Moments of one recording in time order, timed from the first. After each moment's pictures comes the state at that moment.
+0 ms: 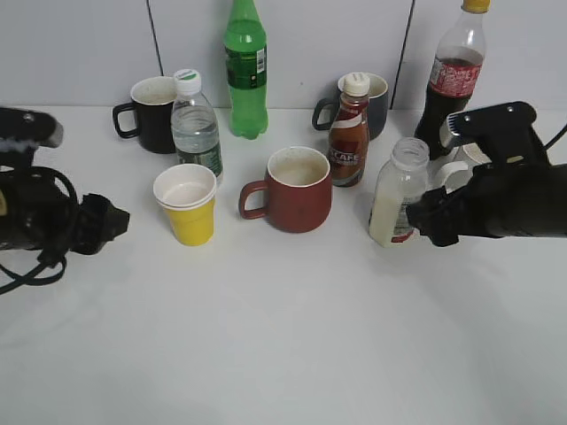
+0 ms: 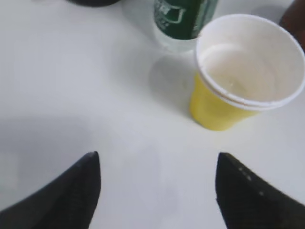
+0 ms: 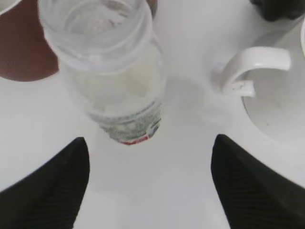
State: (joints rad) left arm -0.33 1.55 -0.56 0.28 -0.17 -0.33; right arm 0.32 1.63 -0.63 -0.37 -0.18 0.33
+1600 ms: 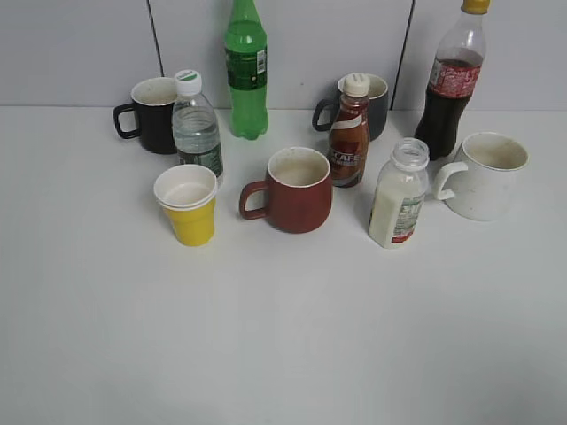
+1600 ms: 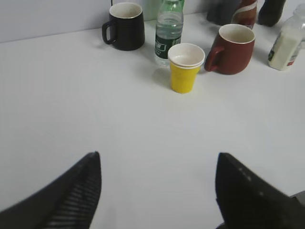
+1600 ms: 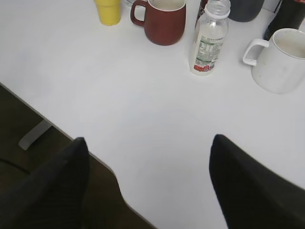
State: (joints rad) left arm -0.37 -0.01 -0.54 0.02 1.07 -0.07; right arm 0.56 0.03 -0.51 0.10 1.05 -0.13
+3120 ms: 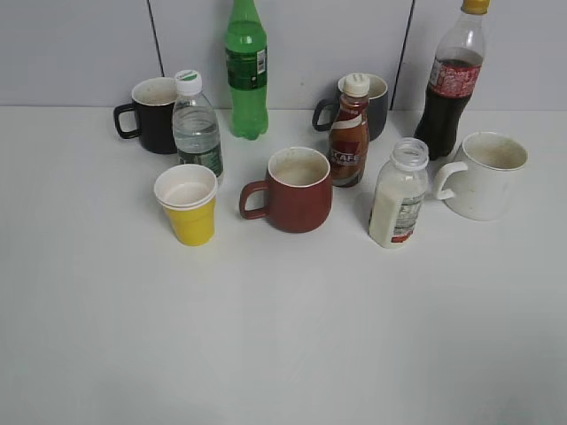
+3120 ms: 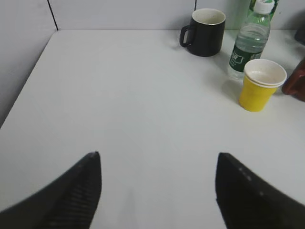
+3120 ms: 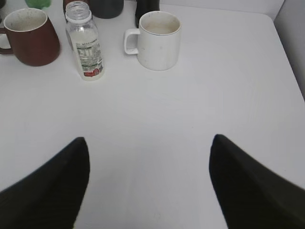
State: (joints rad) left arm -0.04 -0.01 -0.54 0.02 1.05 -0.06; right arm 0.01 -0.01 -0.51 0.10 1.04 -0.14
